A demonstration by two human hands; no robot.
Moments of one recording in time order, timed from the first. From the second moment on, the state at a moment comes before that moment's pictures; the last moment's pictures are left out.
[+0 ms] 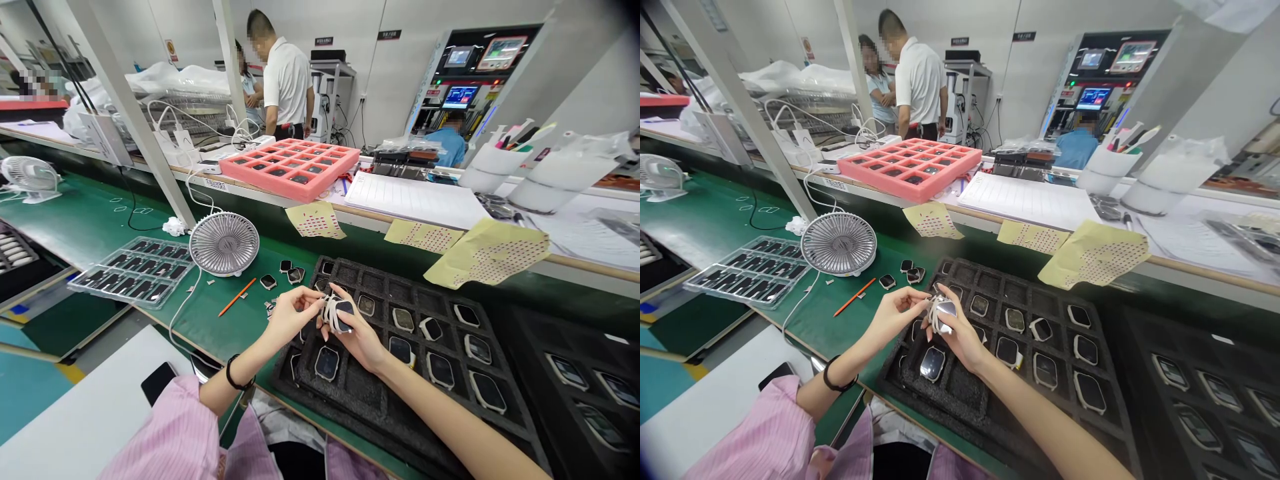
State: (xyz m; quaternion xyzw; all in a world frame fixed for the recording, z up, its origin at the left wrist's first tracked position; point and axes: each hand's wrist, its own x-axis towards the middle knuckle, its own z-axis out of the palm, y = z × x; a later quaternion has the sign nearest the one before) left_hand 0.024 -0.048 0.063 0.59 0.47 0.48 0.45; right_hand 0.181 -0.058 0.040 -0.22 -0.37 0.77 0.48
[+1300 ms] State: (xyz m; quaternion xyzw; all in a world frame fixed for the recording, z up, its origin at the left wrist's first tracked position) left_hand -0.056 -0.027 0.032 0.74 0.61 0.17 0.22; right_hand 0.186 -0.051 0.044 -0.28 -0.36 0.76 0.47
